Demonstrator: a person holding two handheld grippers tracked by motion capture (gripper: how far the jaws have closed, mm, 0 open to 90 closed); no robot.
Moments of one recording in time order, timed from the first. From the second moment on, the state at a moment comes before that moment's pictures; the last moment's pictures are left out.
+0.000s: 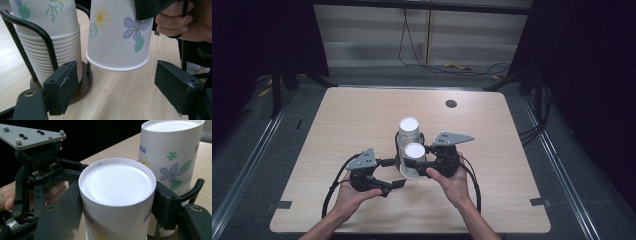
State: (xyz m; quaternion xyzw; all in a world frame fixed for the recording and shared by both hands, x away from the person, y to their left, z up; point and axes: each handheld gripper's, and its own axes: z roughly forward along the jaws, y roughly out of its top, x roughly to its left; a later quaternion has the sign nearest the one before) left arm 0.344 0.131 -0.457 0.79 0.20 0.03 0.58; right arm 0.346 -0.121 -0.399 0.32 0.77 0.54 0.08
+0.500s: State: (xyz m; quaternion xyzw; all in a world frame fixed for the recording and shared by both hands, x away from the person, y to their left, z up) left arm 0.346 0.124 -0.461 0.78 0.20 0.00 0.59; right arm 0.343 -0.106 -0.406 0.31 0.78 0.54 0.06
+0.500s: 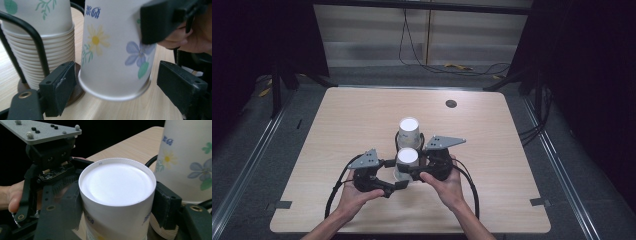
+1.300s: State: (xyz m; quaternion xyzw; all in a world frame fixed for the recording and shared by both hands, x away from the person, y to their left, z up) left arm 0.350 0.124 -0.466 0.78 0.21 -0.01 0.59; right arm 0.341 -0.092 -0.414 0.30 0.79 0.53 0.04
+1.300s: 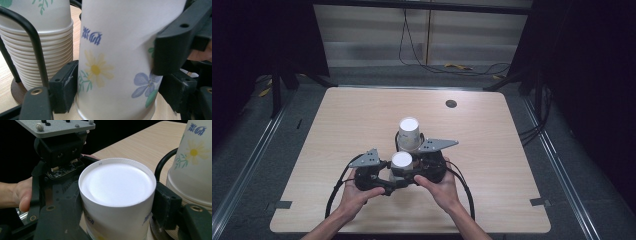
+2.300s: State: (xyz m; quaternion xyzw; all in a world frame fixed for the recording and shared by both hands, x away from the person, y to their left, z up) left arm 0.352 0.129 -0.467 0.80 0.21 -0.01 0.56; right arm 0.346 -0.097 -0.412 0.31 0.78 0.54 0.03
